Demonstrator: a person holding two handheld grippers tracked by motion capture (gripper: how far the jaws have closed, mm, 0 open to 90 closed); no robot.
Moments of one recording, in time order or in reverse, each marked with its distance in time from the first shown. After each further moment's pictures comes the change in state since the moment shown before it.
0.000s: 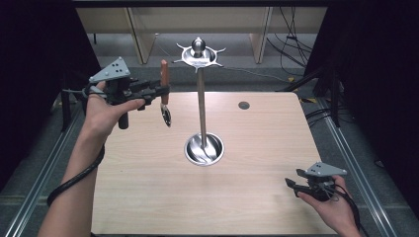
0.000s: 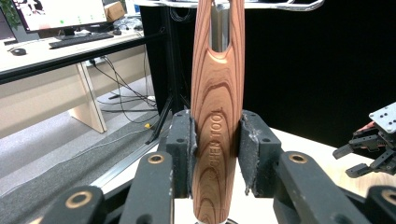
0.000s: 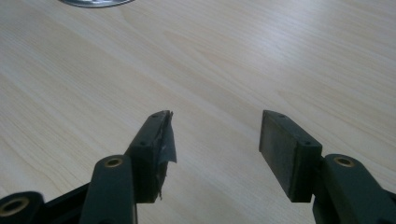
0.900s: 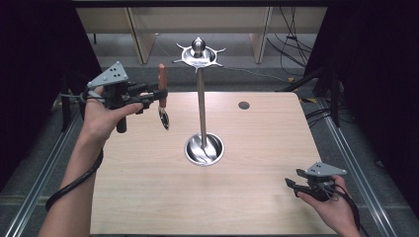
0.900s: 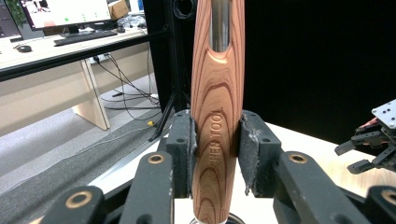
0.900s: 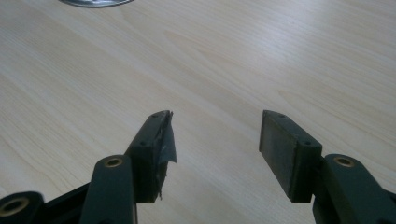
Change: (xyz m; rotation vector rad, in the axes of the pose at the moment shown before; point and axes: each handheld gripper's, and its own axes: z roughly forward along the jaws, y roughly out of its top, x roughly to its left) left arm -0.003 -0.008 -0.006 0.003 0.016 -0.005; right arm 0.002 0.000 0.000 0.006 0.006 0.027
